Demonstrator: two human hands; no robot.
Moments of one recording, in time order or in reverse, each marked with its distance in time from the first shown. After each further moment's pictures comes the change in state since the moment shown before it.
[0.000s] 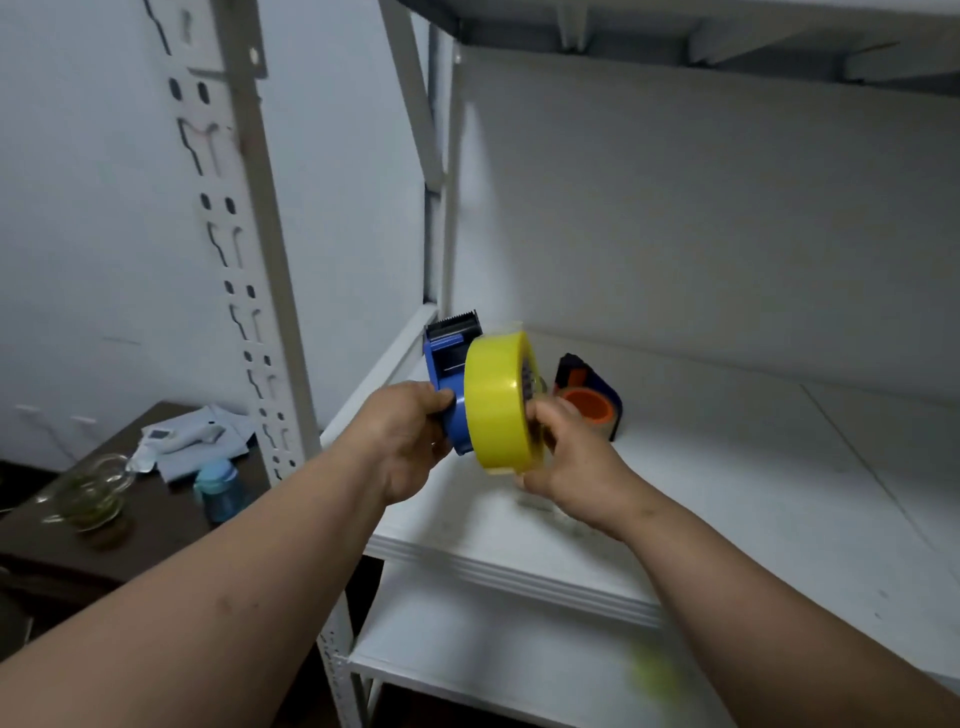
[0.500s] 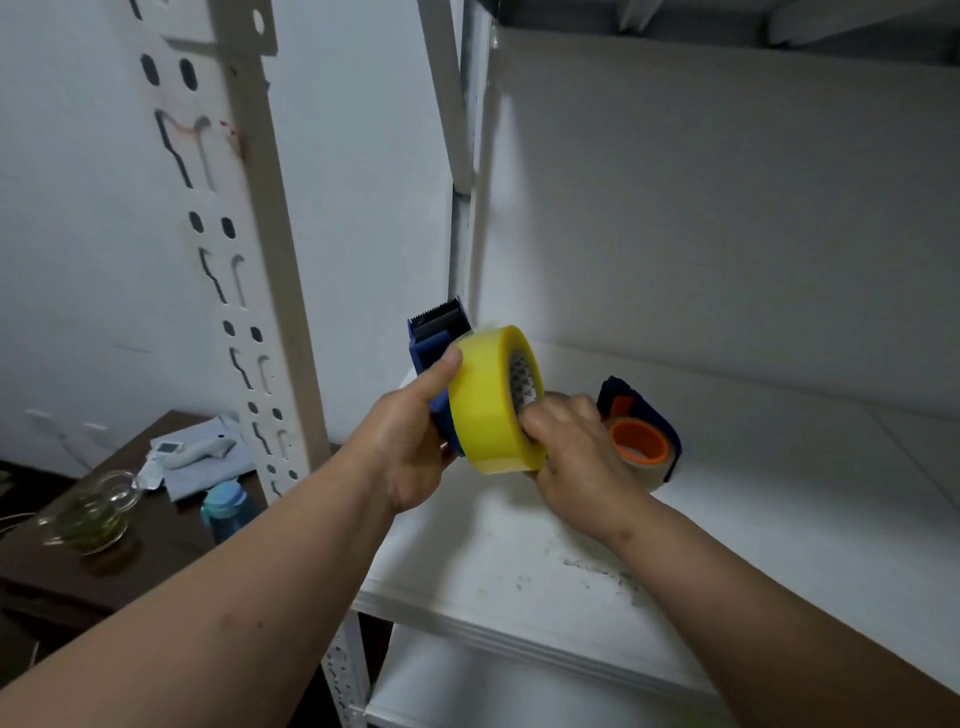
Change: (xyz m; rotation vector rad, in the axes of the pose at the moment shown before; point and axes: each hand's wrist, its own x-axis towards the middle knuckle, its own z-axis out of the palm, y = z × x) left_hand 0.067 0.027 -0.026 -0.053 -0.090 0.046; right_hand 0.084 0.031 0.035 -0.454 0.164 -0.332
